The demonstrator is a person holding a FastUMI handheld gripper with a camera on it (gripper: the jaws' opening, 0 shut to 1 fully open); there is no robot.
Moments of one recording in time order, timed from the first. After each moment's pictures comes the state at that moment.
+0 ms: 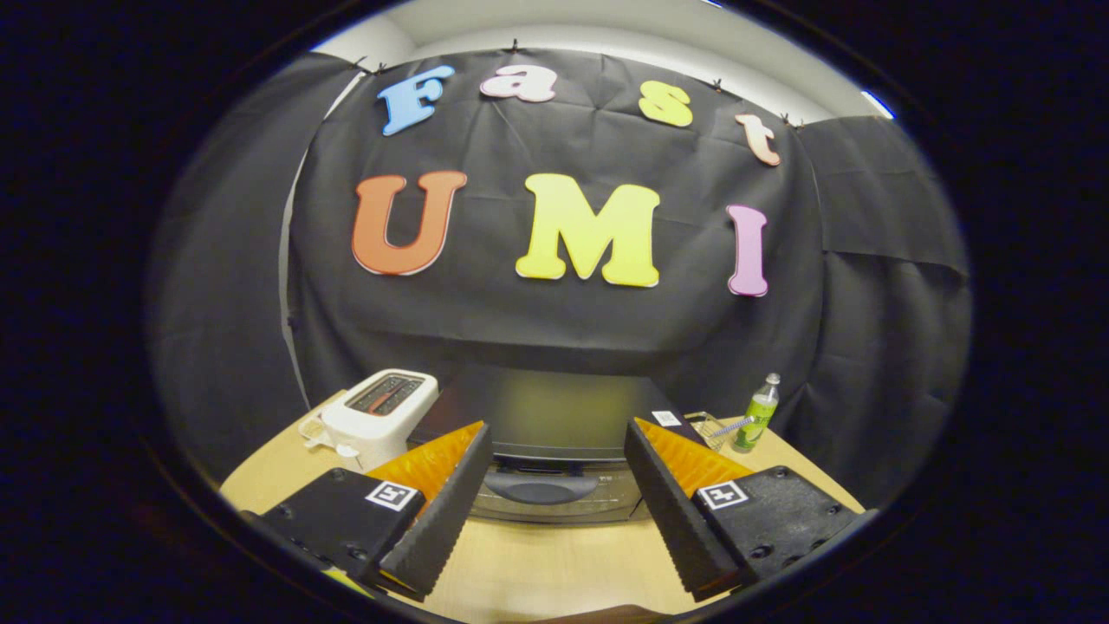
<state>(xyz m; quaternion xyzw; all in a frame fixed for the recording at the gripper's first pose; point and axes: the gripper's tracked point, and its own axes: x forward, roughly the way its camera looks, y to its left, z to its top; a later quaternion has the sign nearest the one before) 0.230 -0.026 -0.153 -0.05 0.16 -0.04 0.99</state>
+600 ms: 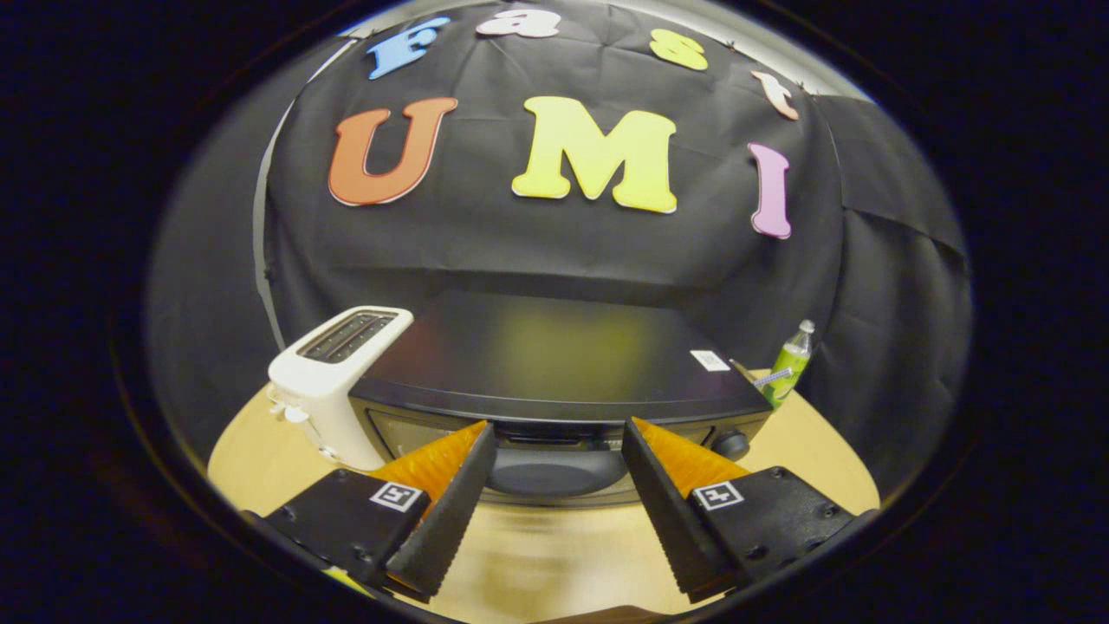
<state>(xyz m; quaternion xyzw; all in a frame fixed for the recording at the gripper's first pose) 0.270 -0.024 -0.232 -0.05 0.26 -0.04 0.96</state>
